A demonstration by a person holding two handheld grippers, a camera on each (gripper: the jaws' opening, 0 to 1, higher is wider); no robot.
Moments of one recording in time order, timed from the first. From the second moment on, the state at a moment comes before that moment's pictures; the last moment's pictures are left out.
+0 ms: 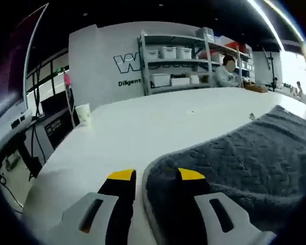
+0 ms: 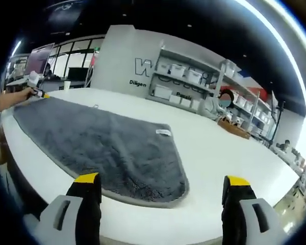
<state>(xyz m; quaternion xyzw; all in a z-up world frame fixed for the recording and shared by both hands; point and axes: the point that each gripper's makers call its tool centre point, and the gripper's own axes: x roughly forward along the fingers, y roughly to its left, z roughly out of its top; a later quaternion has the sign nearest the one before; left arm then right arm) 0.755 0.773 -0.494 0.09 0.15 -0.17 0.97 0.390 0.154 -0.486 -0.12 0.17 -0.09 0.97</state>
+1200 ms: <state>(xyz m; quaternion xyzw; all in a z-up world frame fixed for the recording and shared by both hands) 0.540 0.705 -0.499 0.02 0.16 -0.30 0.94 0.401 0.183 -0.482 -0.14 0.18 -0.06 0.97</state>
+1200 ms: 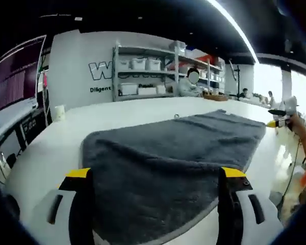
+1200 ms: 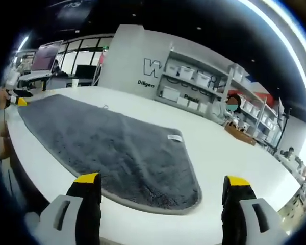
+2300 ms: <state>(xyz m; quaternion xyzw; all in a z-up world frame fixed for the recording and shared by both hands) 0.519 0.738 -0.528 0.05 0.17 -0.28 0.94 0.401 0.186 -0.483 -0.15 0.19 -0.05 0.97</state>
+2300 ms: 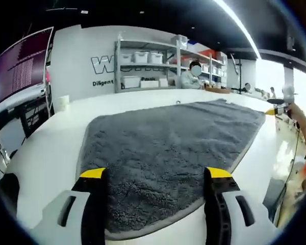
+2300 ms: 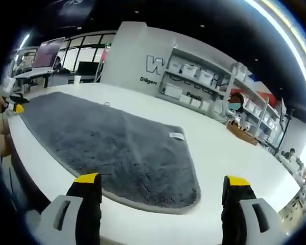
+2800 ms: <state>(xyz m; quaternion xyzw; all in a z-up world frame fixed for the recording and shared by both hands) 0.513 0.744 -0.527 0.06 0.18 -0.28 0.94 0.409 0.196 -0.479 -0.14 0.19 -0.03 0.97</state>
